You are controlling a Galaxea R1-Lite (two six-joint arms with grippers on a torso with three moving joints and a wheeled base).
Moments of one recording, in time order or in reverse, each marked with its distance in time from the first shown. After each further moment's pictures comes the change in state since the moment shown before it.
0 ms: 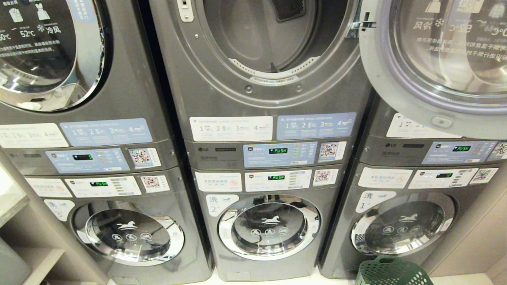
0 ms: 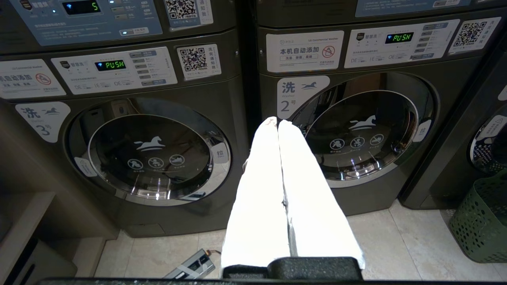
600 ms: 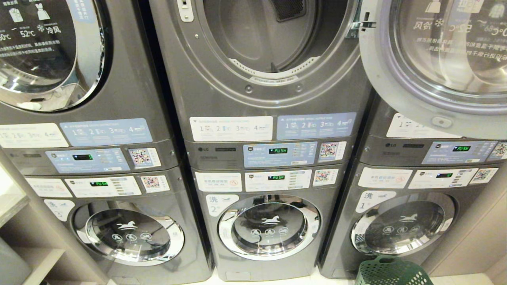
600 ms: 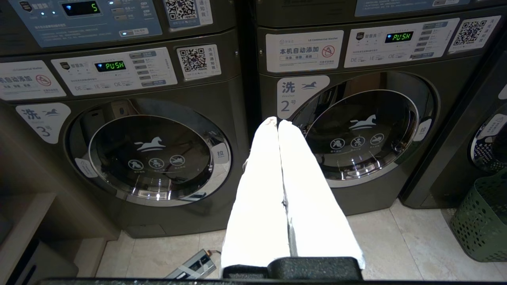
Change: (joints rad) left arm 0.000 0.000 0.000 0.000 -0.001 0.005; right arm 0.000 0.000 0.000 0.000 0.000 0.000
